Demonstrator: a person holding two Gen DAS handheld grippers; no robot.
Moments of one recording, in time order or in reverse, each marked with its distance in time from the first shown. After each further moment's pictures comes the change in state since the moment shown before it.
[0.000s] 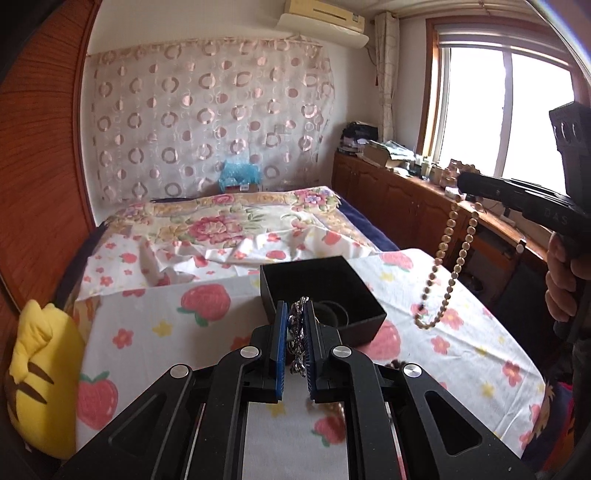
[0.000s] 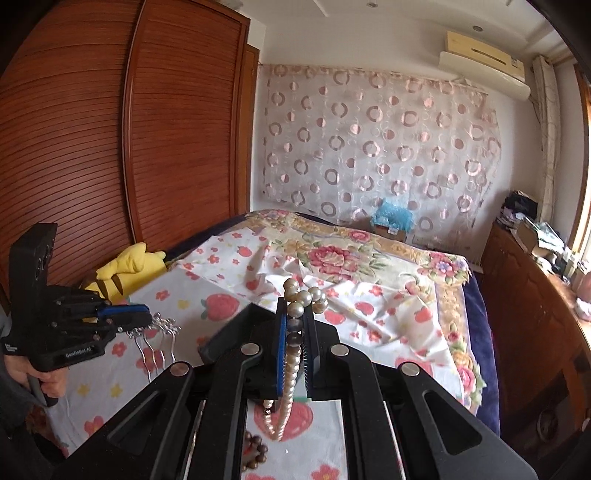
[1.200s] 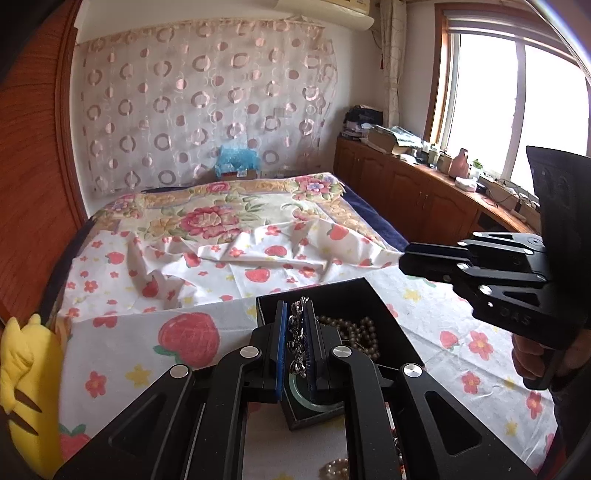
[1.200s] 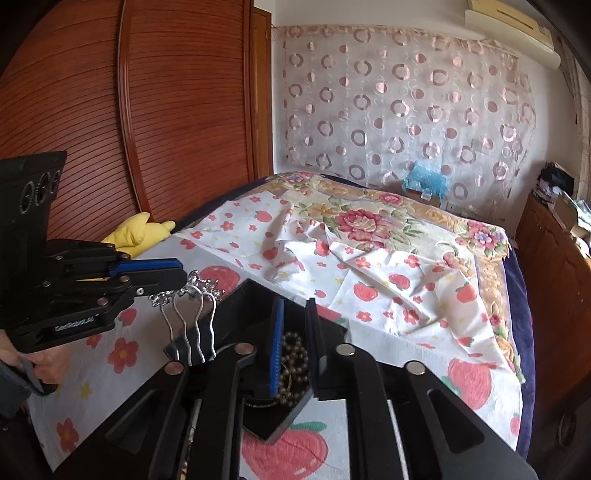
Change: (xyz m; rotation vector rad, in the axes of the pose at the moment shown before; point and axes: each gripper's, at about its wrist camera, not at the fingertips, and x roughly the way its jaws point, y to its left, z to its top) left arm 0.090 0.011 0.036 -0.002 0.072 -0.003; right arm 0.120 -0.011 -0.031 0.030 0.145 0.115
